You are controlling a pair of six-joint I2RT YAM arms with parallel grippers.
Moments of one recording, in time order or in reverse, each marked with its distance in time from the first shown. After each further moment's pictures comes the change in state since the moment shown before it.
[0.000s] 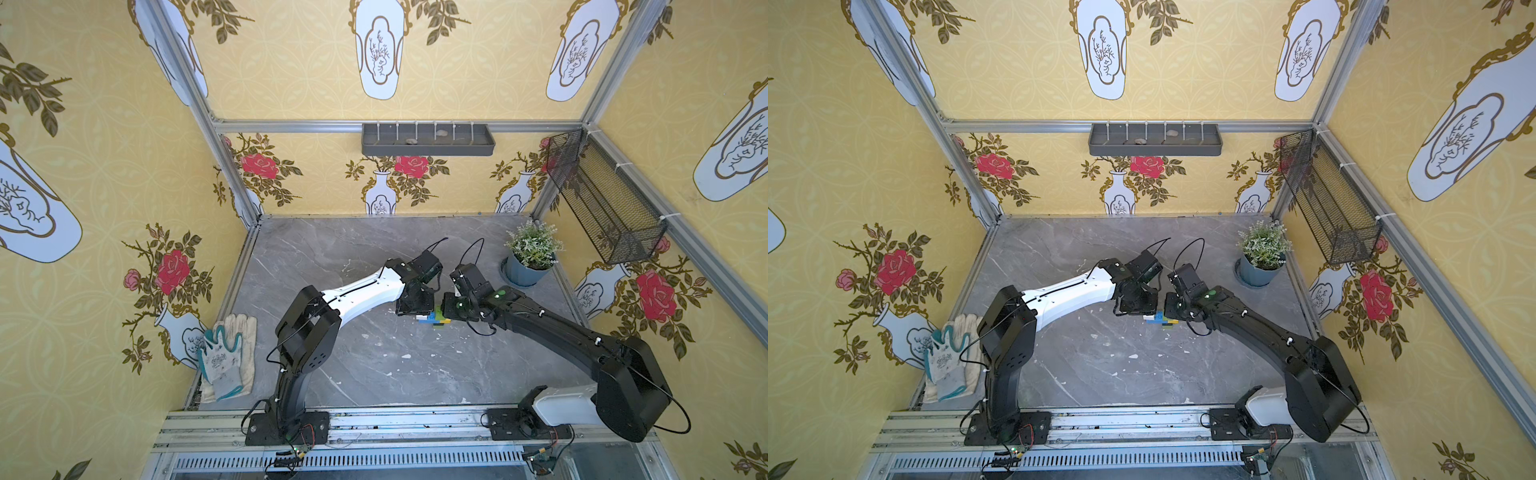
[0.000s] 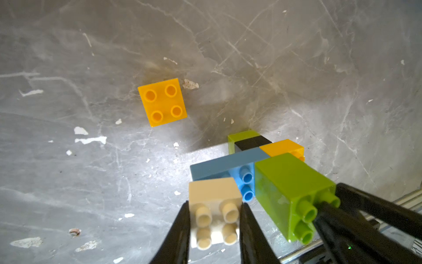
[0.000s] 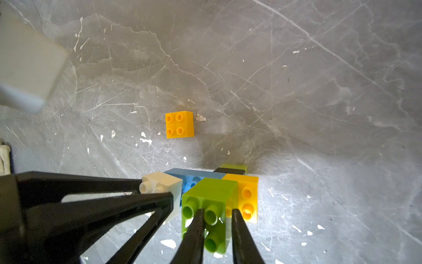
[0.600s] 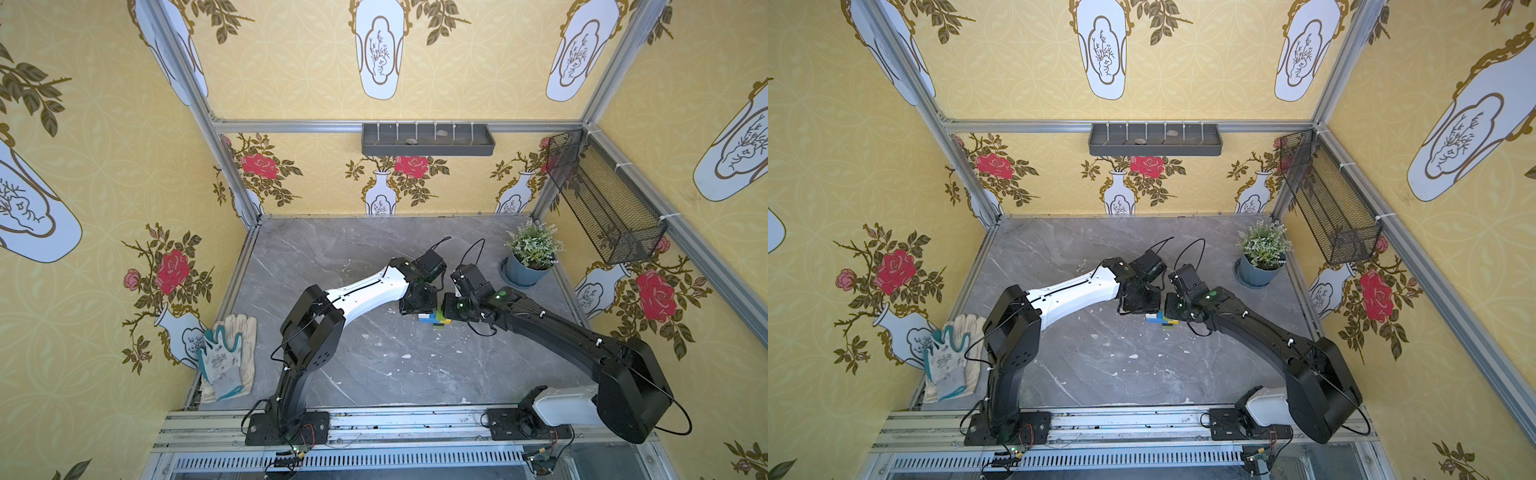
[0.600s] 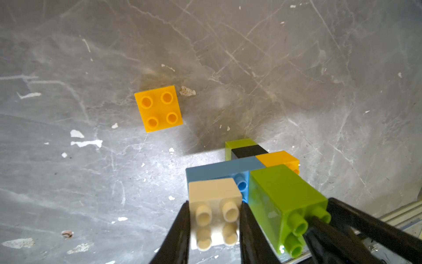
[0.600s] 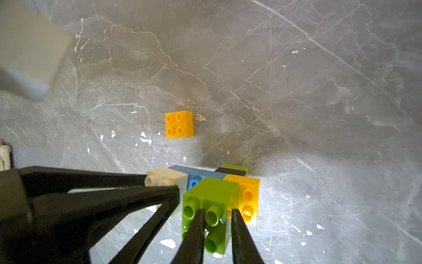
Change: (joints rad) left arm -0.013 0.035 0.046 -0.018 -0.025 -0.038; right arm 0.000 -0.006 -0.007 0.005 0.000 0.000
